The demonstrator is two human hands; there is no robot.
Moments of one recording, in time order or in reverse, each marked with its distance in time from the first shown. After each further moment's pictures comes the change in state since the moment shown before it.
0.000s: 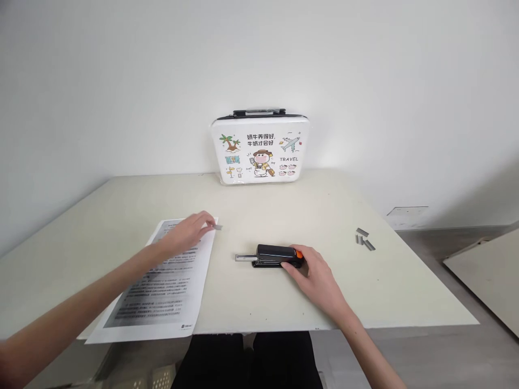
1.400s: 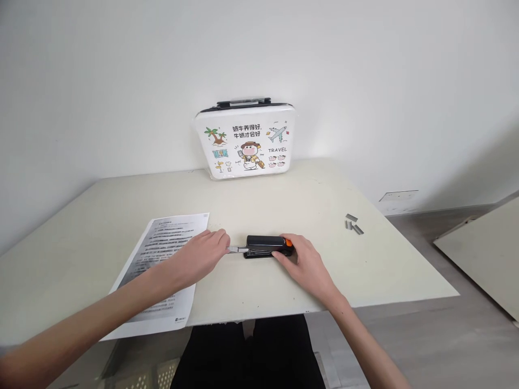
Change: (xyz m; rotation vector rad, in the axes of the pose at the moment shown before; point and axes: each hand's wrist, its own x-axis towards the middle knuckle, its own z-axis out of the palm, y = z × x) left_hand -0.015 0.125 -0.003 0.212 -0.138 0.241; right_hand 0.001 -0.001 -0.004 0.001 0.016 -0.027
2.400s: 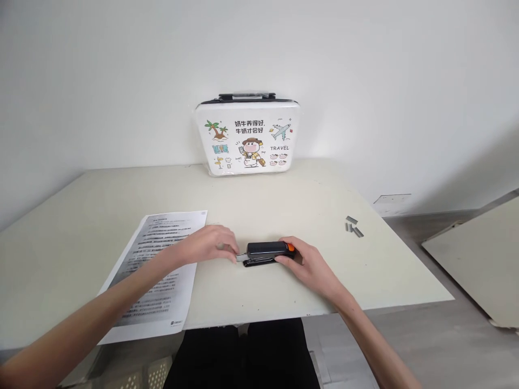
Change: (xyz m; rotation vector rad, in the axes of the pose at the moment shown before) left_hand 0.032 -0.041 0.017 -0.635 -0.066 0.160; right_hand 0.008 -0.002 -0.014 0.109 -0.170 -0.027
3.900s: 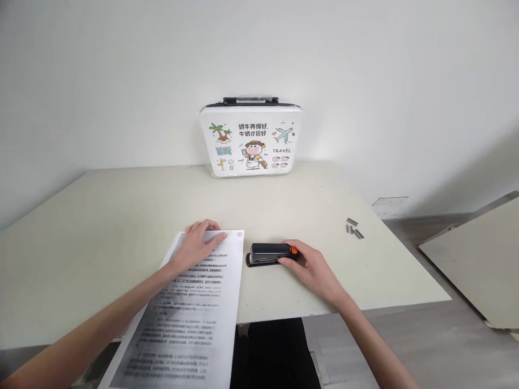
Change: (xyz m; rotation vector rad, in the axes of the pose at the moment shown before) left_hand -0.034 -0.028 0.031 0.075 0.534 -0.525; right_hand -0.009 -0.006 0.005 0.045 0.028 0.022
